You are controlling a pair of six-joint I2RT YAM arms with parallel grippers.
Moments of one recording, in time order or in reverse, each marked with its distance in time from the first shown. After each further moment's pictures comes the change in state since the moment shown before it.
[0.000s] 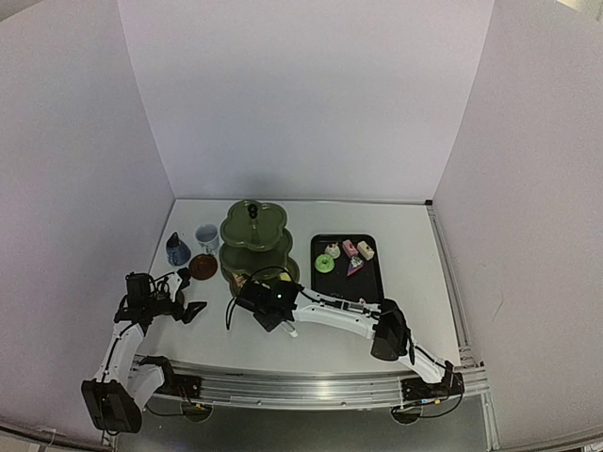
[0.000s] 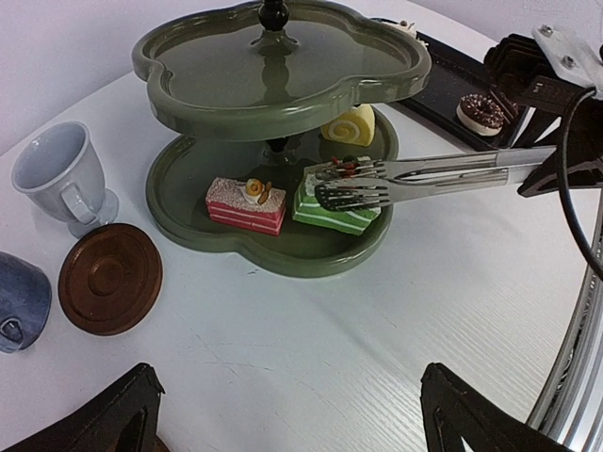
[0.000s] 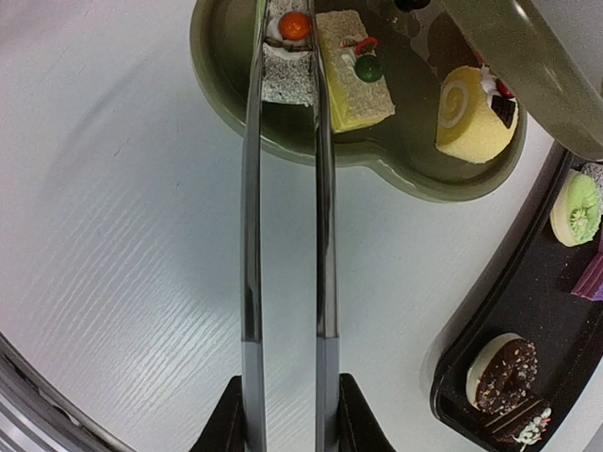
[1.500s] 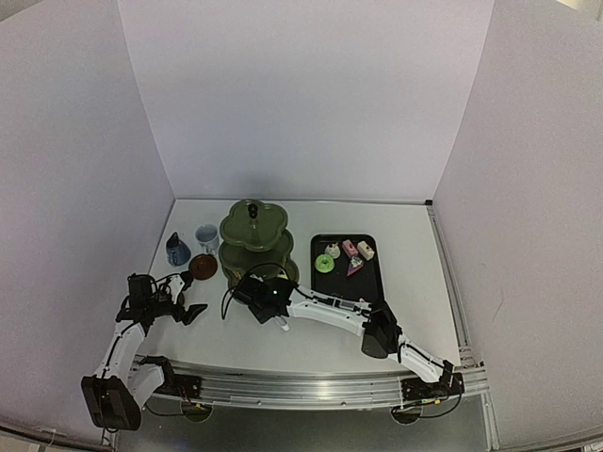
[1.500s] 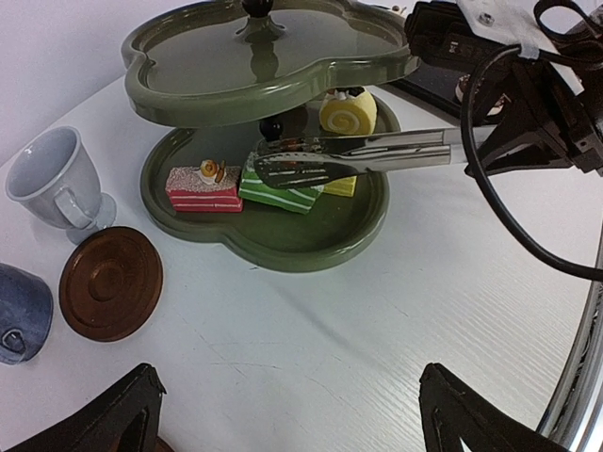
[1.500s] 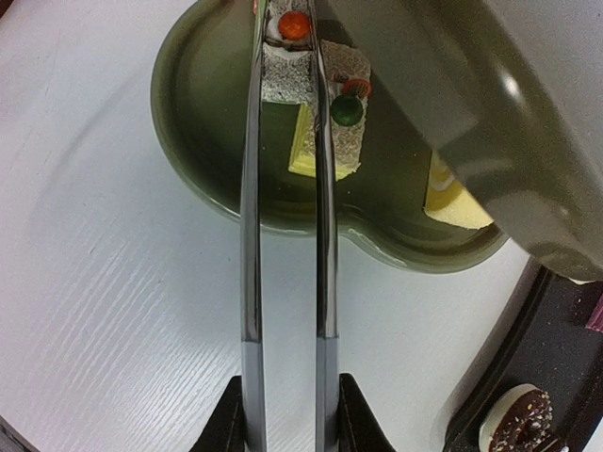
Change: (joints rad) left arm 0.000 0.025 -0.027 0.036 0.000 0.075; right arm -0.041 0.116 0.119 0.072 0.033 0.017
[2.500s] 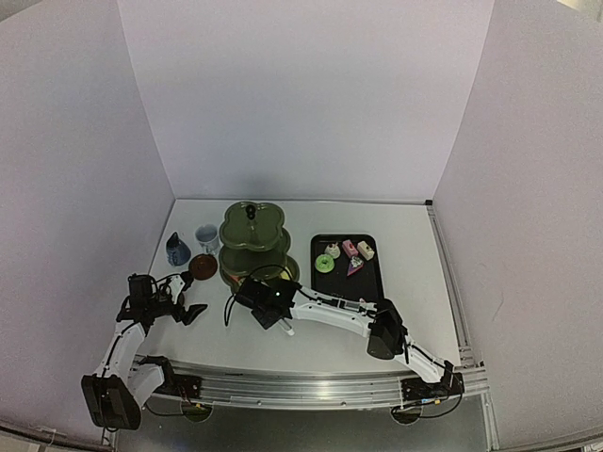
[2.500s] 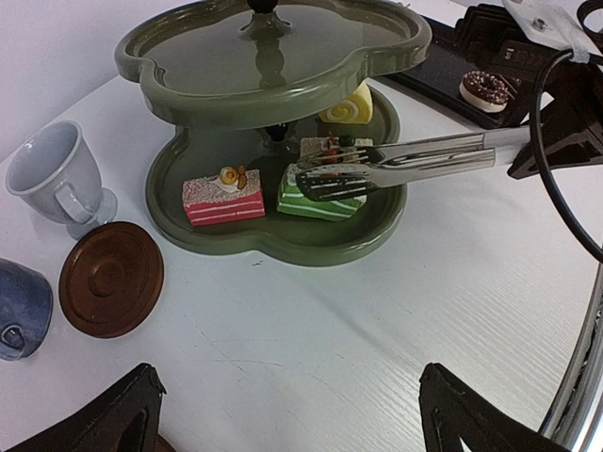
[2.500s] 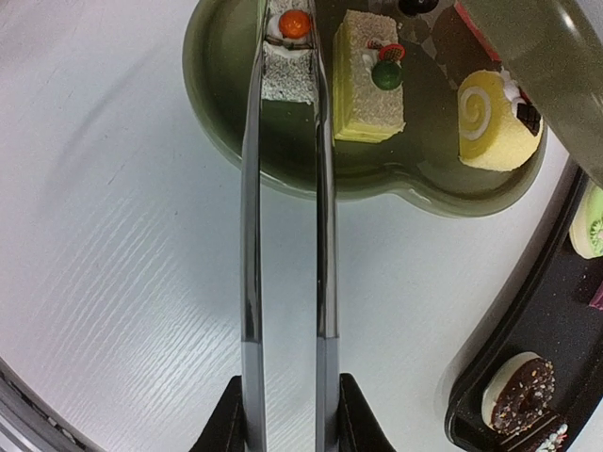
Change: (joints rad) left arm 0.000 0.005 -0.006 0.010 -0.009 -0.002; right arm 0.025 -0.073 -0.090 -0.036 -0.060 -0.010
